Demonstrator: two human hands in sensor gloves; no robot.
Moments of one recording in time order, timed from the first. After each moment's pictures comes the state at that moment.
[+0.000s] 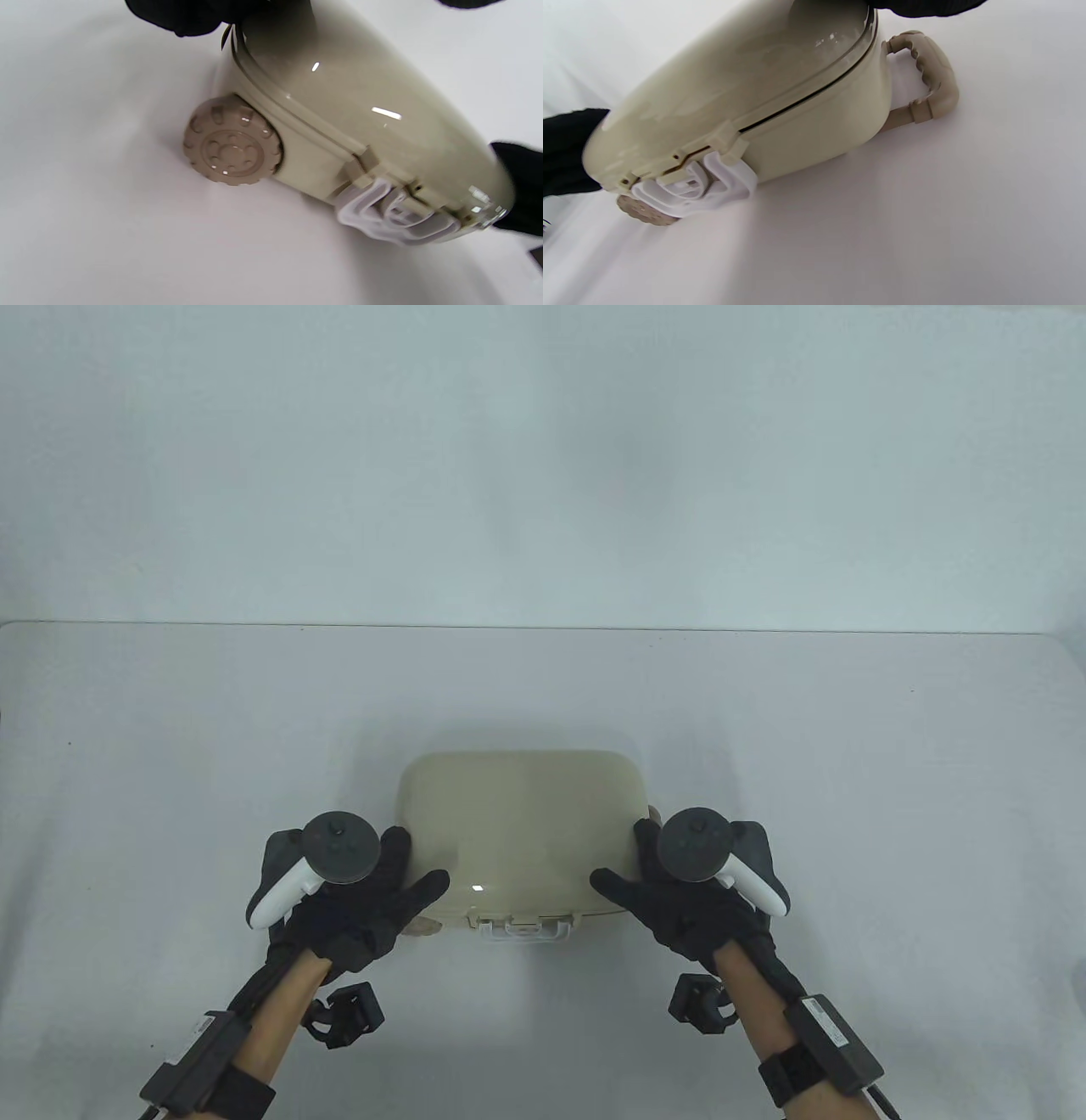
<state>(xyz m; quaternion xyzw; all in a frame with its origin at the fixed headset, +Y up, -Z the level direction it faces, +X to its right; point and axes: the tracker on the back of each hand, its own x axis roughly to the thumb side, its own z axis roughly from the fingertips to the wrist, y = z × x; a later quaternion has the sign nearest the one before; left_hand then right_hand) -0.207 -0.694 -0.323 -0.25 -0.09 0.27 0.93 0.146 -0.687 -0.349 0.13 0.22 0.94 0.23</state>
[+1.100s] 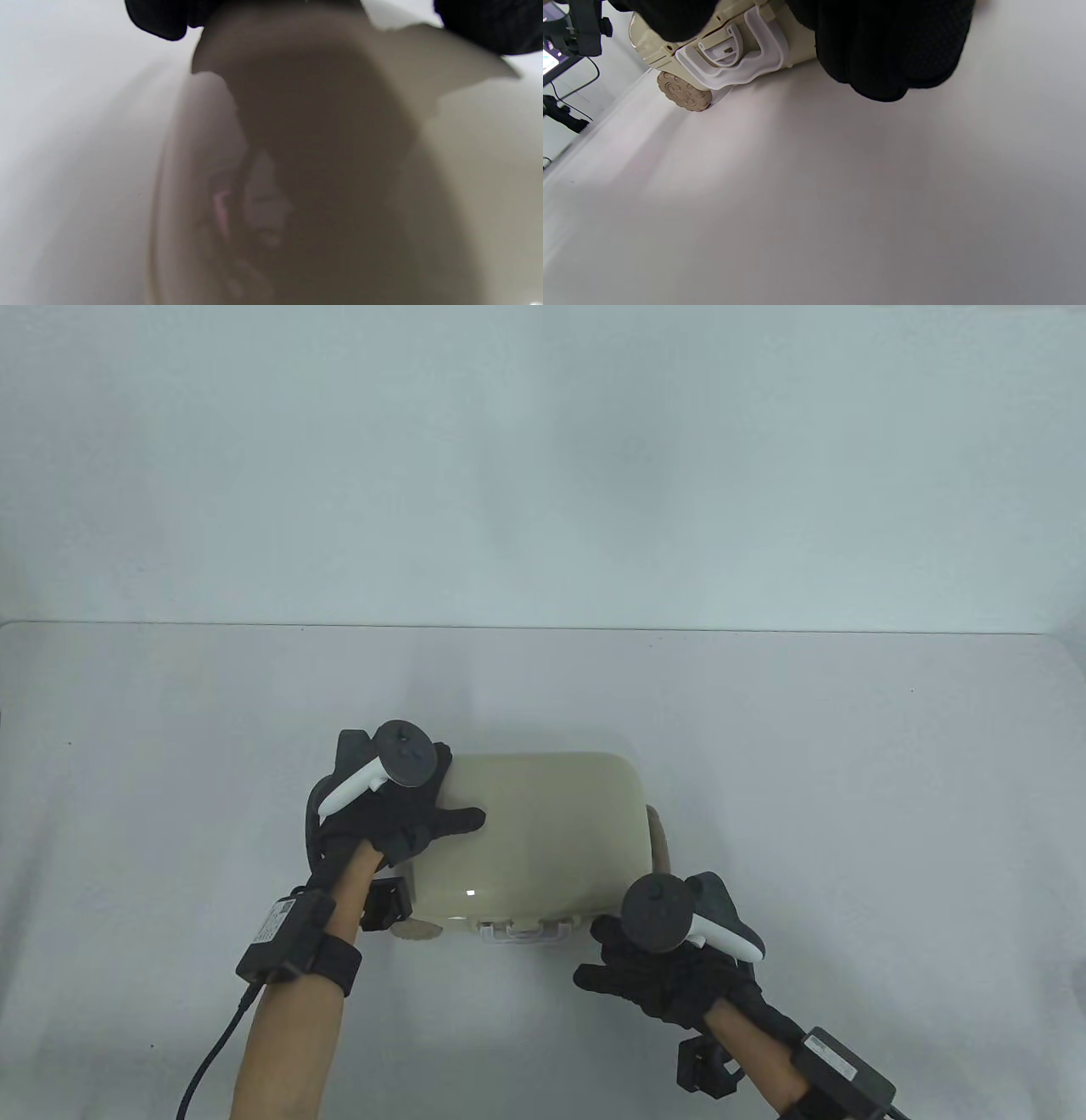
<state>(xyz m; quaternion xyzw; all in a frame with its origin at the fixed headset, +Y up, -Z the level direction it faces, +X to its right) -0.183 -0.685 -0.425 -0.24 -0.06 0.18 0.95 0.124 -0.721 -0.304 0.21 0.31 0.91 0.20</state>
